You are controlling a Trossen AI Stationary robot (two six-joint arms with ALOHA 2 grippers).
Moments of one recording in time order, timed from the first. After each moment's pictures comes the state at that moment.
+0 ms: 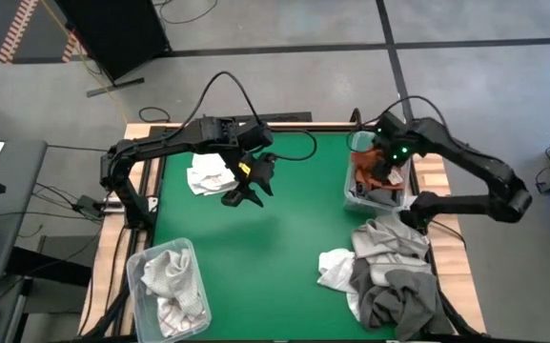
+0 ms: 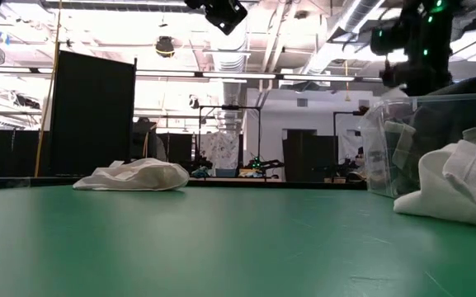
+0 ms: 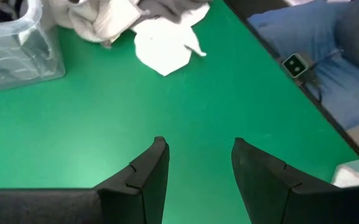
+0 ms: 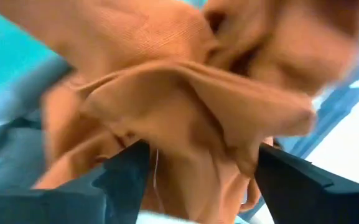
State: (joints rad) left arm 0.20 1.74 1.86 -1.13 0.55 0.62; right arm -0.77 1.08 0.98 -1.27 0.09 0.11
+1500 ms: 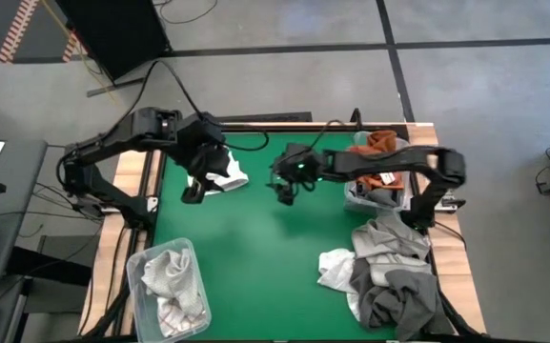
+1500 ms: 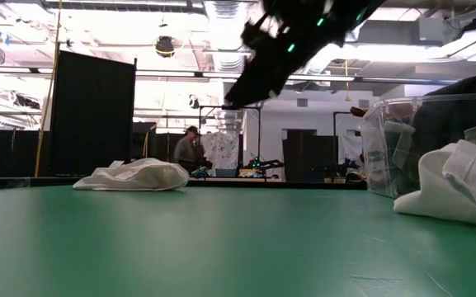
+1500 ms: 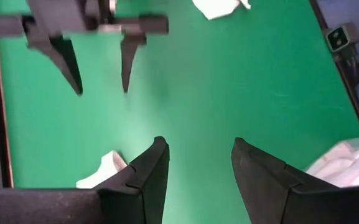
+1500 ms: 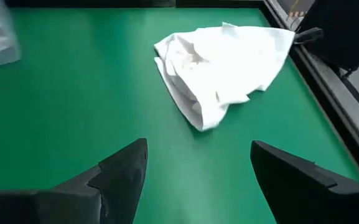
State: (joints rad) left arm 0.15 1.44 1.86 -1.41 0.18 0.36; right arm -0.17 1.72 1.20 -0.07 0.05 -0.09
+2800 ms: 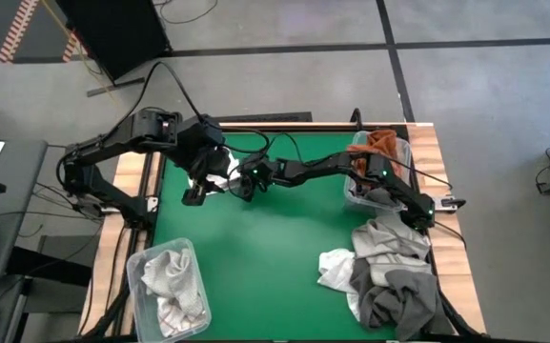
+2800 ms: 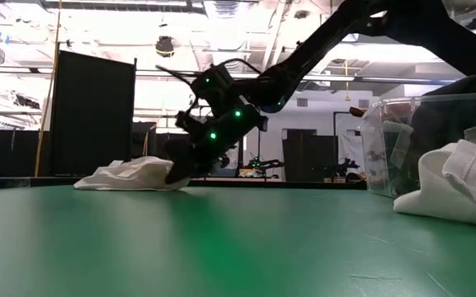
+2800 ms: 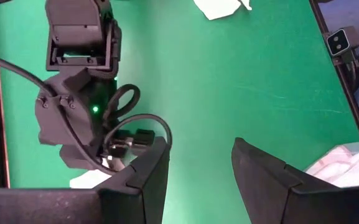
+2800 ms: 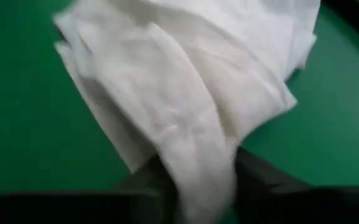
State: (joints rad) left arm 0.13 1.44 1.86 -1.40 0.17 0.32; right arm -0.23 2.36 1.64 0.10 0.13 0.04
